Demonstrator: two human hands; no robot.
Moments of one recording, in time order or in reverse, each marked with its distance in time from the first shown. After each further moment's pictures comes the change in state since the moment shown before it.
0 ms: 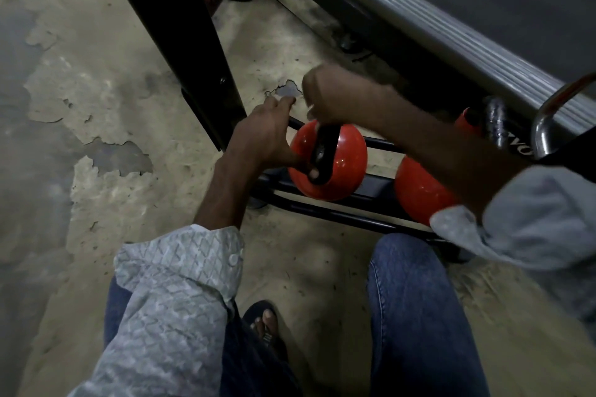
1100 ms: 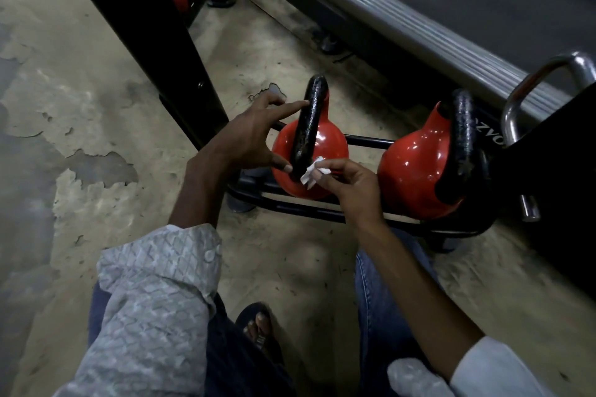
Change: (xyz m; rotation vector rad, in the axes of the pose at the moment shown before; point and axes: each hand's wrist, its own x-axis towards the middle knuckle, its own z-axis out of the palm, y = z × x) left_hand 0.000 0.000 -0.006 -0.196 -0.067 0.286; right_hand -0.132 -0.024 0.126 1.537 0.592 0.486
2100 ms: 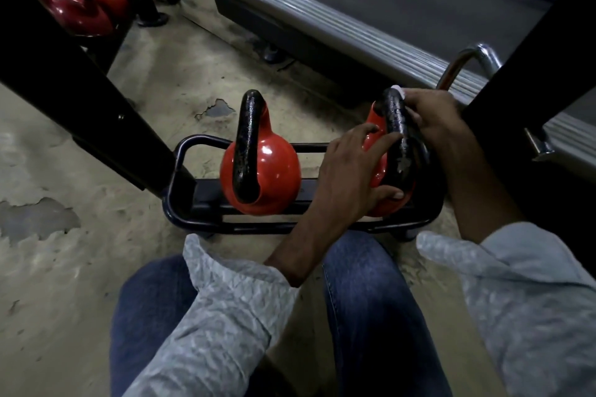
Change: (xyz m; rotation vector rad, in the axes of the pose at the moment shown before) left_hand 0.059 0.159 0.145 -0.028 0.305 0.299; right_hand 0.127 -0.080 -0.190 0.101 0.398 0.215
